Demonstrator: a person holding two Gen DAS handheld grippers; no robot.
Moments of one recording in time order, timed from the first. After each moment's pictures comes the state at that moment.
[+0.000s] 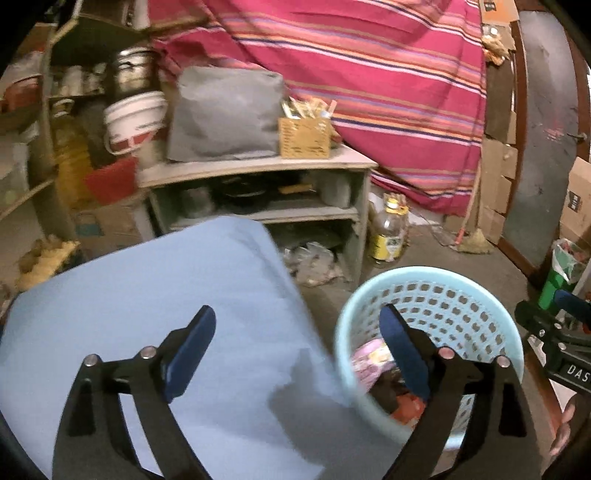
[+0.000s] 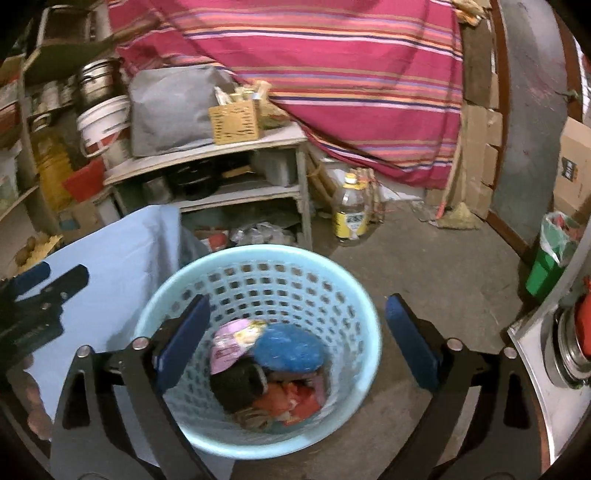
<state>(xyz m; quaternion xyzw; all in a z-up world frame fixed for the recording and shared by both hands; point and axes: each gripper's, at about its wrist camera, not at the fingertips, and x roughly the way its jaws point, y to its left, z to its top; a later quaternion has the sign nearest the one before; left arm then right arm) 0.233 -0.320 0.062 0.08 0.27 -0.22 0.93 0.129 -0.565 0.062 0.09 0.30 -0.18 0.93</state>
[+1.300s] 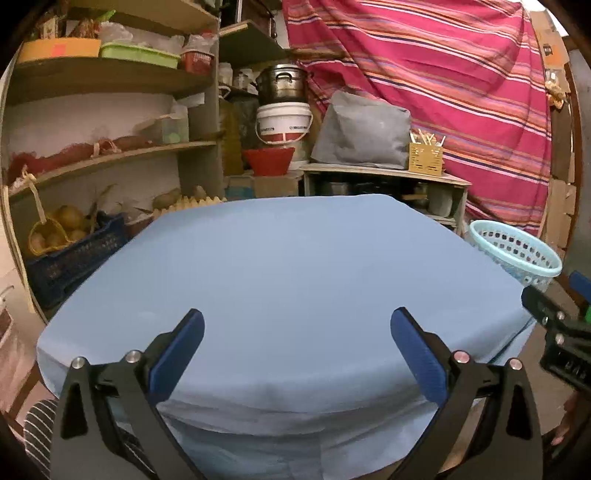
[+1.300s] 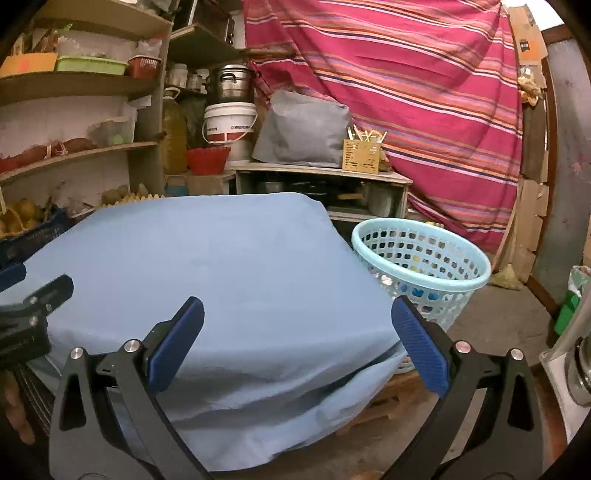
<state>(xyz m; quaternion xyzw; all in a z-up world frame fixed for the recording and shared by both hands) 0.020 -0.055 -0.009 0.03 0.21 -0.04 0.98 -0.009 -0.299 0.006 0.00 0.20 -0.06 0.98</state>
